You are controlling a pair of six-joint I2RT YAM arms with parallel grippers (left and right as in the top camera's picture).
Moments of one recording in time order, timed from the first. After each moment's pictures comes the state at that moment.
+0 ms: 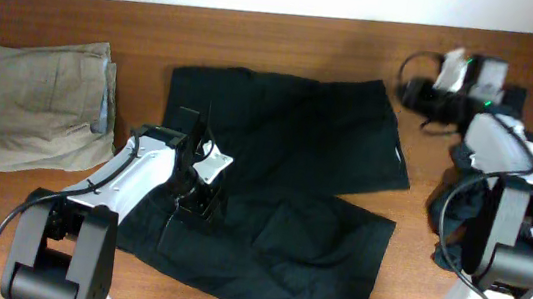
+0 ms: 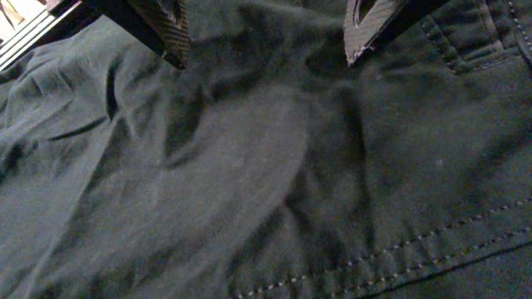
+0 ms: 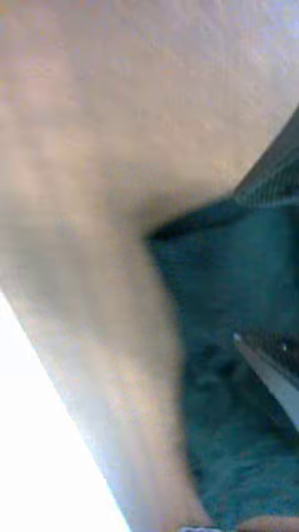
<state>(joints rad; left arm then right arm) -0.26 1.75 1.03 -0.92 0.38 0.22 -0.20 2.02 1.46 -0.30 -0.51 0.24</state>
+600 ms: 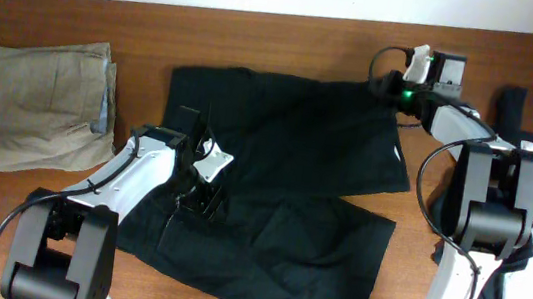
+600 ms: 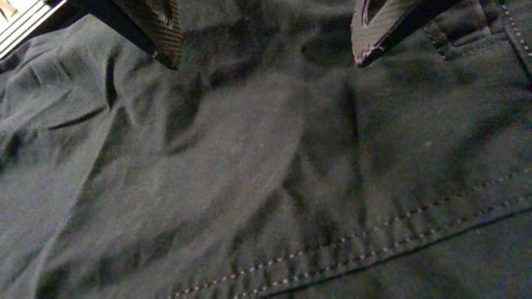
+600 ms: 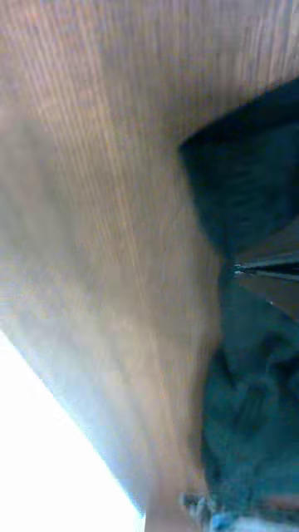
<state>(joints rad) -0.26 1.75 1.03 -0.89 0.38 0.21 -0.11 2.26 1.54 -0.05 -0.61 0.39</state>
